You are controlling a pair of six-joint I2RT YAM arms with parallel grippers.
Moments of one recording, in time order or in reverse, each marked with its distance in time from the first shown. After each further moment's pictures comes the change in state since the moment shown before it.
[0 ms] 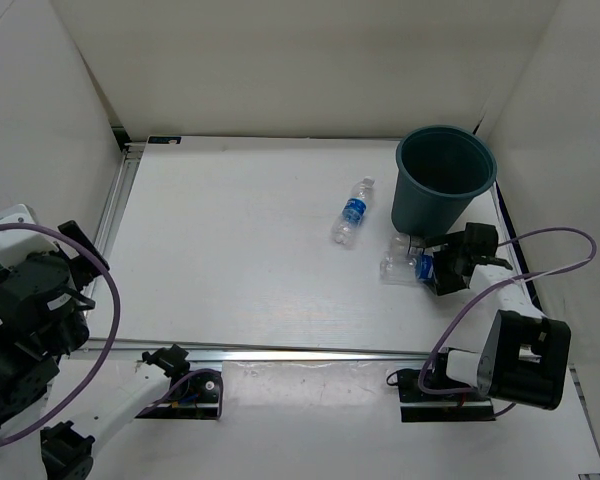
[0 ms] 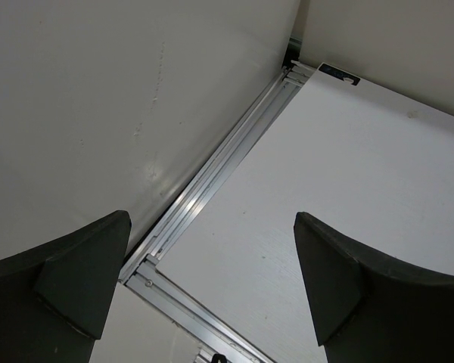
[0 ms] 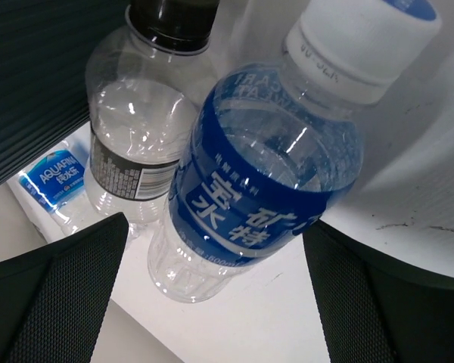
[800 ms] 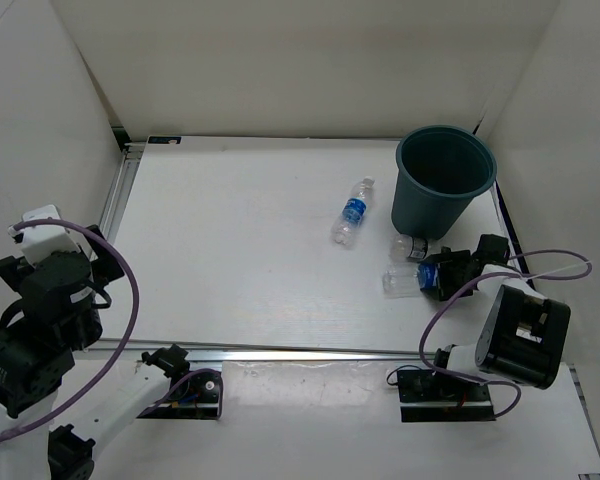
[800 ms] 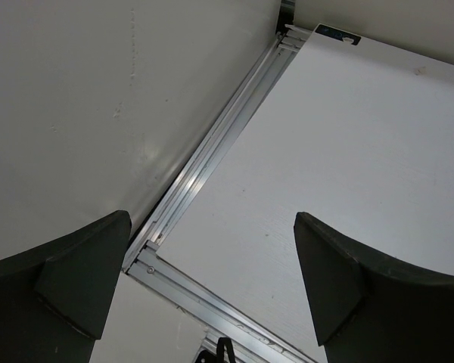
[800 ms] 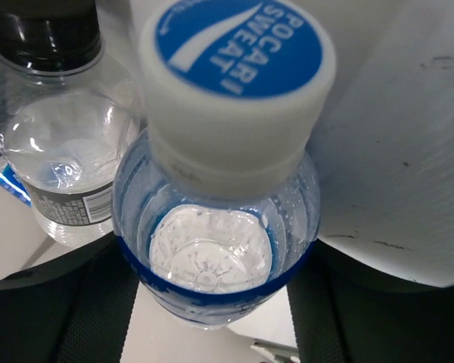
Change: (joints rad) left arm 0.025 -0.021 -0.103 0.001 0.070 0.005; right arm -0.150 0.134 -0.042 0.018 -0.216 -0.072
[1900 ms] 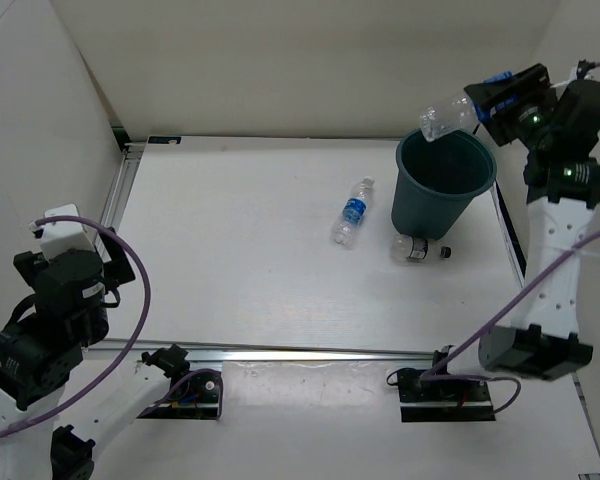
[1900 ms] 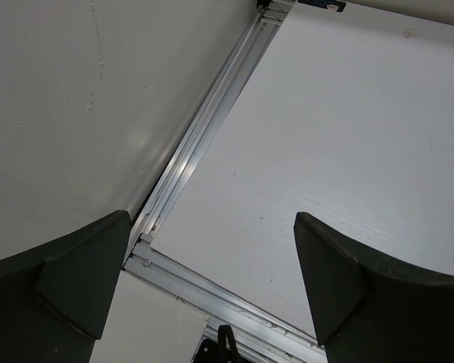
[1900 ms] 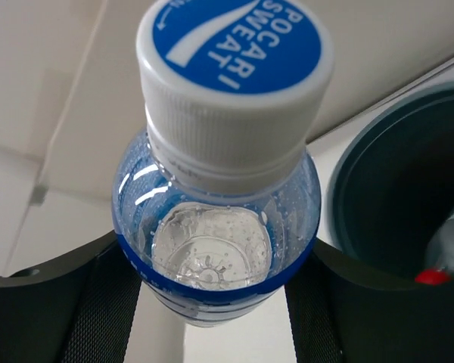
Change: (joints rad) left arm 0.000 -0.009 -0.062 -0.002 0.077 0.011; right arm 0.121 -0.011 1.204 -0.185 -0.037 -0.190
